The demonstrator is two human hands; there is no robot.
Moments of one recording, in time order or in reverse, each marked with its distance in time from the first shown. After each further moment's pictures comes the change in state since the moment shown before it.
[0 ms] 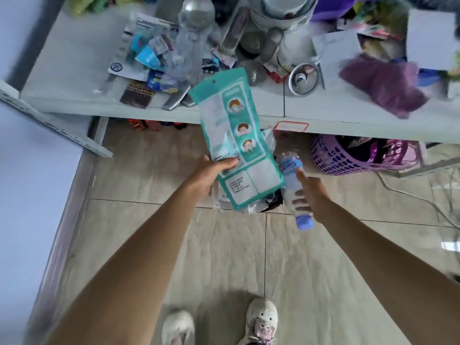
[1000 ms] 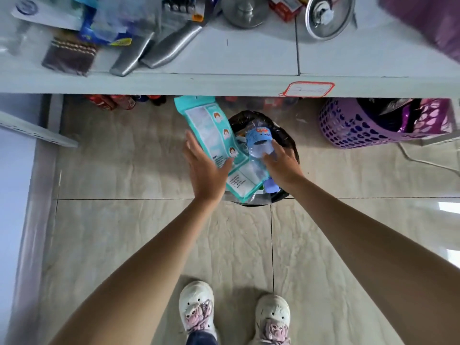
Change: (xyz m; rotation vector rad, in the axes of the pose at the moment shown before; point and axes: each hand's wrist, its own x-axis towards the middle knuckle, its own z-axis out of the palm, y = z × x) left_hand 0.085 -0.095 0.013 0.636 0.538 0.514; right_hand 0.098 0.012 0.094 -0.516 -0.050 -0.290
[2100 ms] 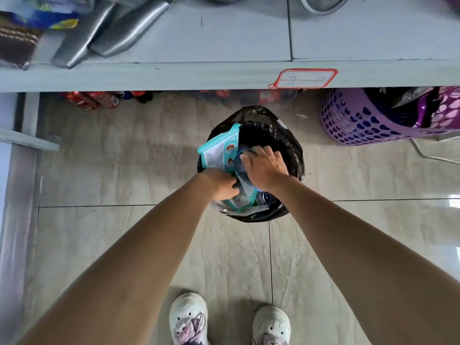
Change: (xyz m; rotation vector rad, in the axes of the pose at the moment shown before) left_hand 0.039 -0.017 0.071 1.092 -1.235 0.436; right_hand 0.060 0.022 0.034 -0.665 -0.015 -0.365
